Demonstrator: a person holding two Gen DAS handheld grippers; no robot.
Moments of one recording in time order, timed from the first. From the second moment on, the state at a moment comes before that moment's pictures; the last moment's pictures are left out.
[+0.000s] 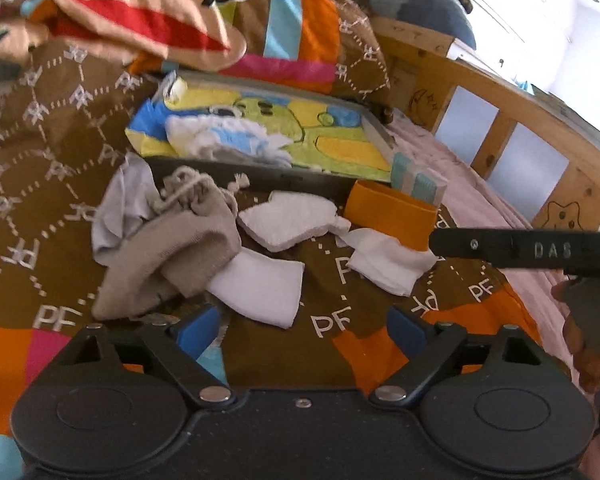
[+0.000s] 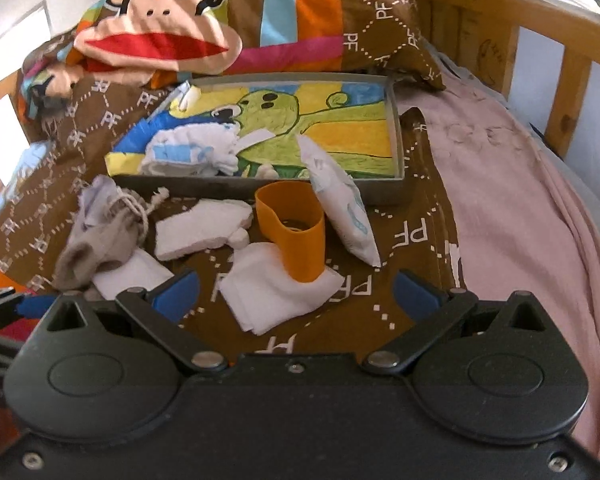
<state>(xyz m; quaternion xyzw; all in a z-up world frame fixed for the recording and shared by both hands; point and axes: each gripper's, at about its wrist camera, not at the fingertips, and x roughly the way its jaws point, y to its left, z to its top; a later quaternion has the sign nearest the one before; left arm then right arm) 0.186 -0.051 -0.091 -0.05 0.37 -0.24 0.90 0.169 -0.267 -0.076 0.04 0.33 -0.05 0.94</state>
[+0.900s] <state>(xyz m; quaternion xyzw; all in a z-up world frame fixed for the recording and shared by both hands) 0.244 -0.053 -0.123 -0.18 0.42 -0.12 0.88 0.222 -0.249 -0.133 0.01 0.37 -0.02 0.93</state>
